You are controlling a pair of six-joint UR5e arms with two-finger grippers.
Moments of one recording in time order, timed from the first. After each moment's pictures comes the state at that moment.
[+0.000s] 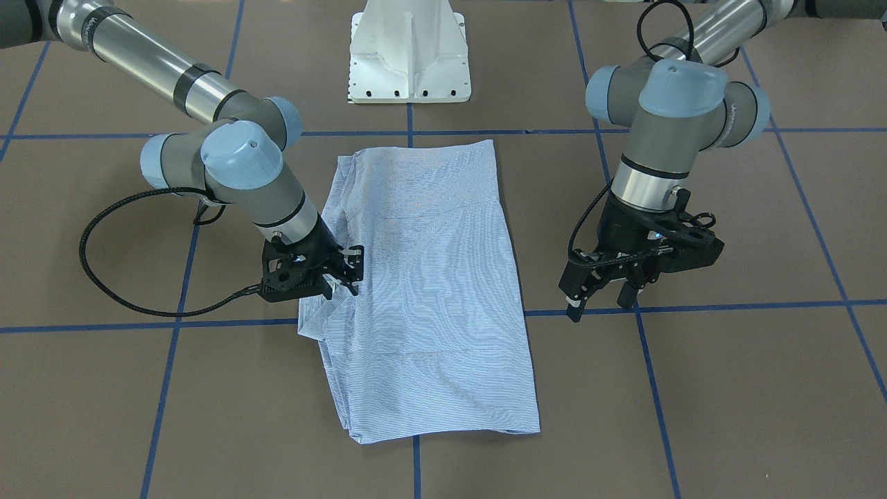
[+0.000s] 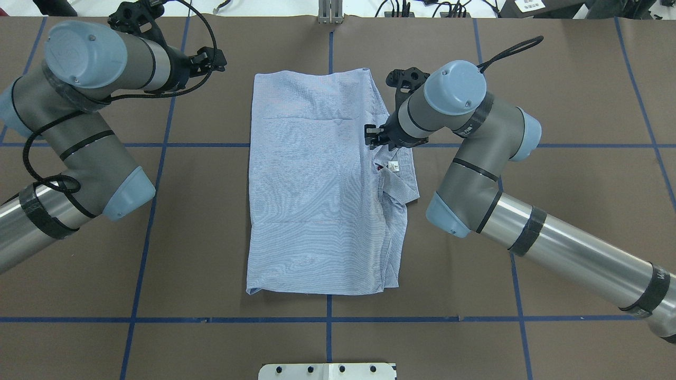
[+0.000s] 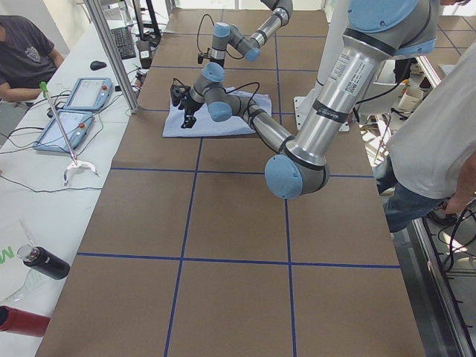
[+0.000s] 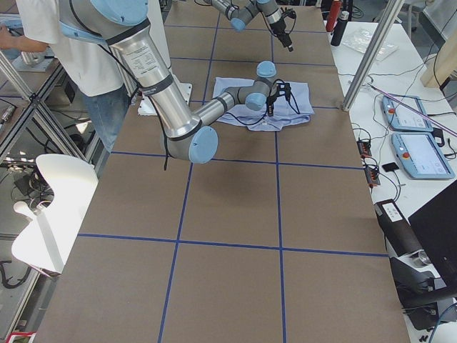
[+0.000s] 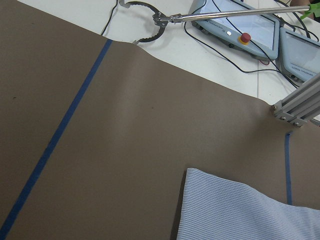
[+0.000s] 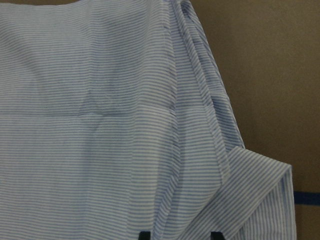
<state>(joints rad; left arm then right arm) -0.83 -2.09 -1.63 -2.06 -1.69 -1.41 0.69 -0.93 1.40 -1.07 1.96 1.16</state>
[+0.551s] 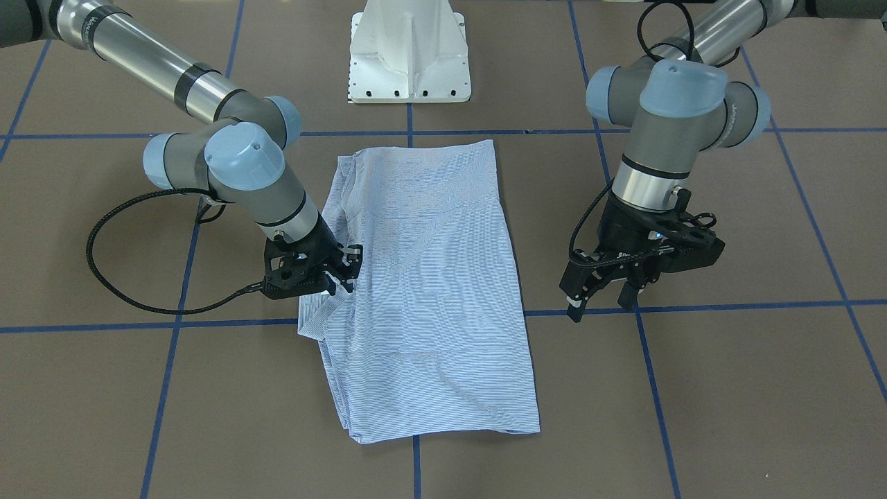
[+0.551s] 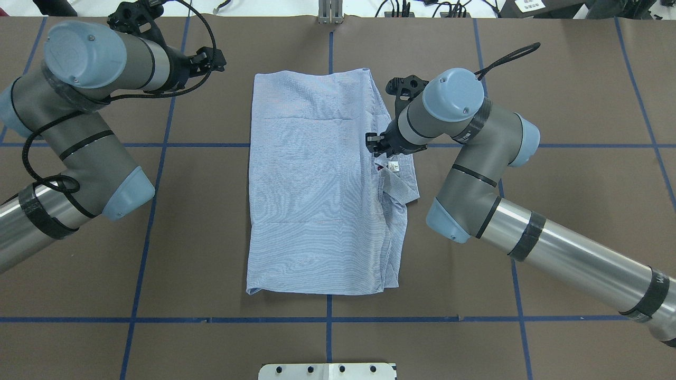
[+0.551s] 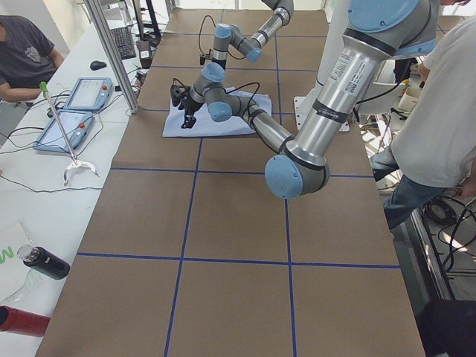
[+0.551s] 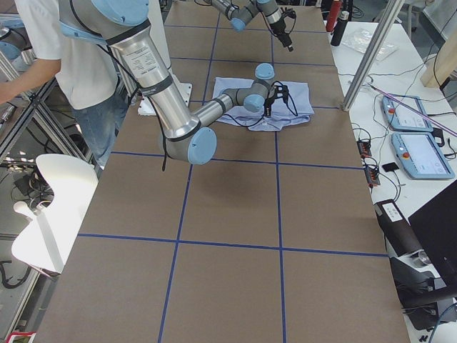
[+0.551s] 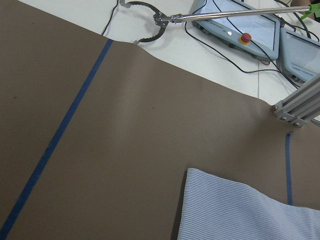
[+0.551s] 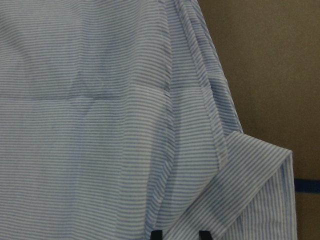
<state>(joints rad) -0.83 -2.09 -1.63 -2.06 -1.69 -1.41 0.67 -0.92 1.39 -1.08 1.95 1.15</state>
